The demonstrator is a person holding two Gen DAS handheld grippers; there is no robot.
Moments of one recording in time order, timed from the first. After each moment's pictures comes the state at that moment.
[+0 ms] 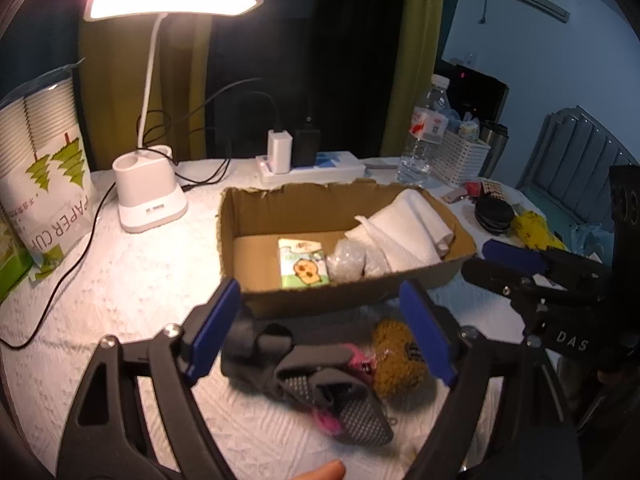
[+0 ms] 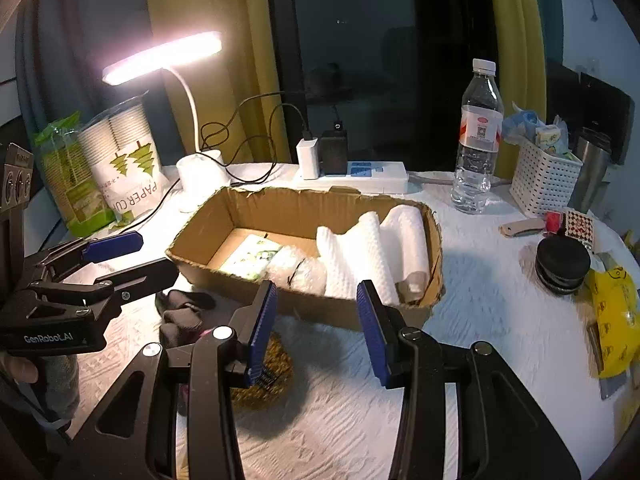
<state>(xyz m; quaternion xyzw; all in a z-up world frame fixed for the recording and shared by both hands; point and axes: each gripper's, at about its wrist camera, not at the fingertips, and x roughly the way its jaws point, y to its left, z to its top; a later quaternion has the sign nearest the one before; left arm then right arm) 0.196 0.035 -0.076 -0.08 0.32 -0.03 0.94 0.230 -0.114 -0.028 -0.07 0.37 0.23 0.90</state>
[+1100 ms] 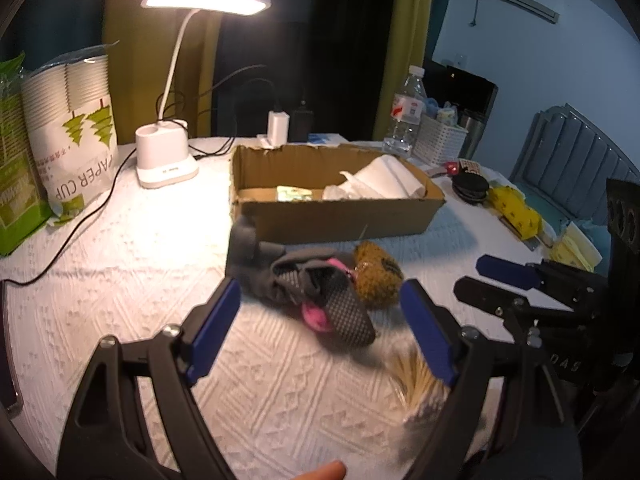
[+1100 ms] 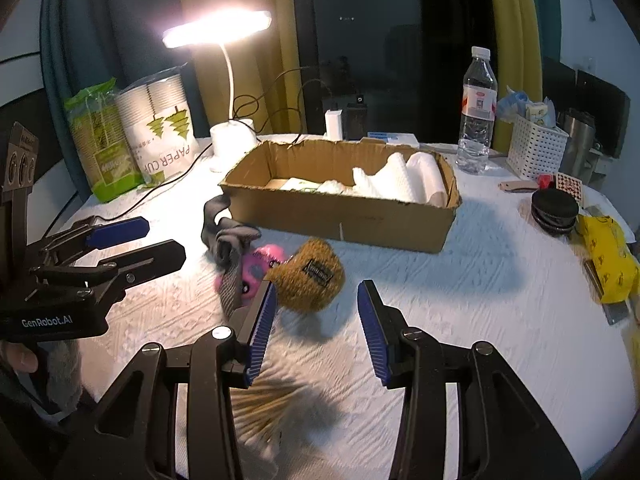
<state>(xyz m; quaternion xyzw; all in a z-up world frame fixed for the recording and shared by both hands) 0.109 0.026 -0.093 -0.08 0.32 -0.04 0.94 0.134 -0.110 -0.046 -0.07 0.37 0.23 0.89</state>
